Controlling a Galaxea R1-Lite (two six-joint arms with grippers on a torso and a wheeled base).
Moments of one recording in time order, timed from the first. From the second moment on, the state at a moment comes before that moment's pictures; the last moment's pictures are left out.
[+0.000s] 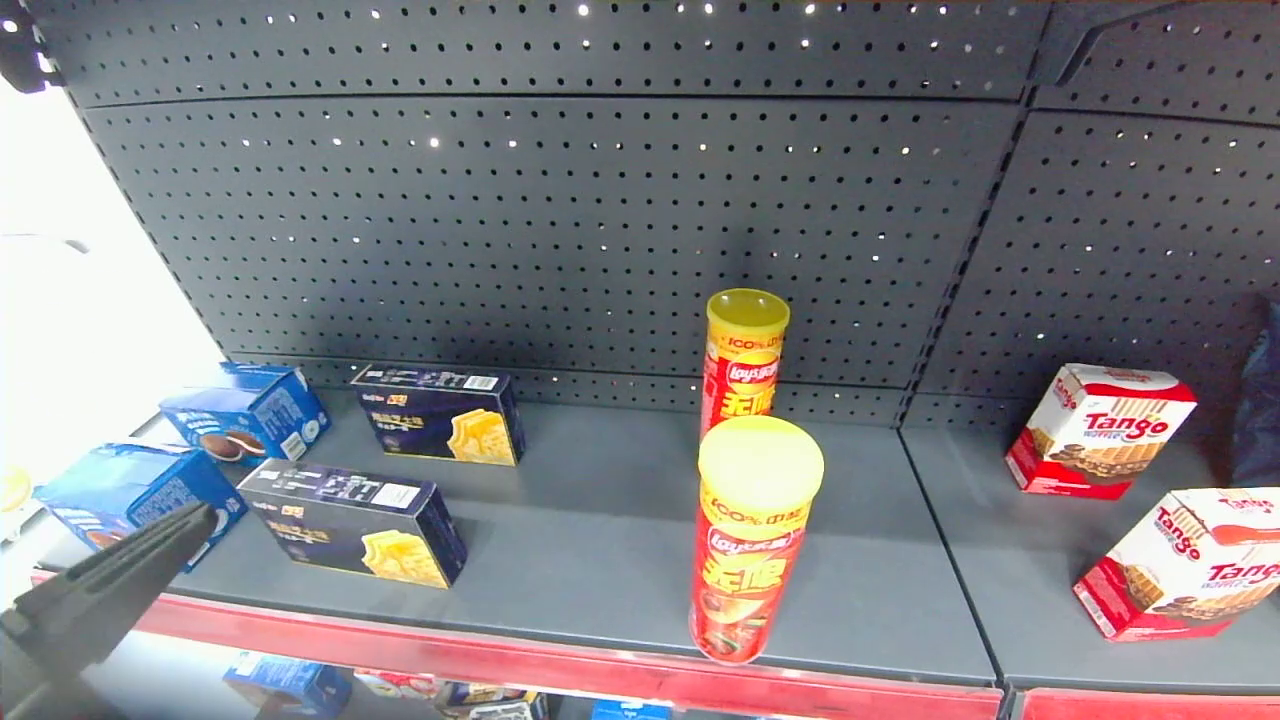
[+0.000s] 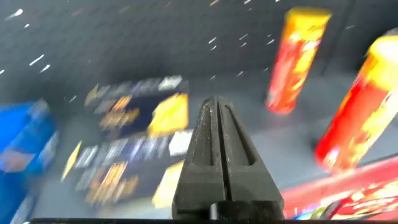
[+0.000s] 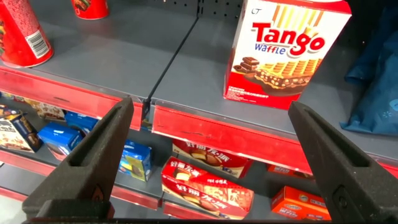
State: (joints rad) left arm -0.11 0.89 -0.06 -0.93 -0.25 -0.03; right arm 0.10 0.09 0.00 -0.06 0.03 -0.12
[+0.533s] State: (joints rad) left arm -0.01 0.13 -0.10 0.04 0.02 -0.02; right arm 0.10 0.09 0.00 -0.07 0.02 -0.12
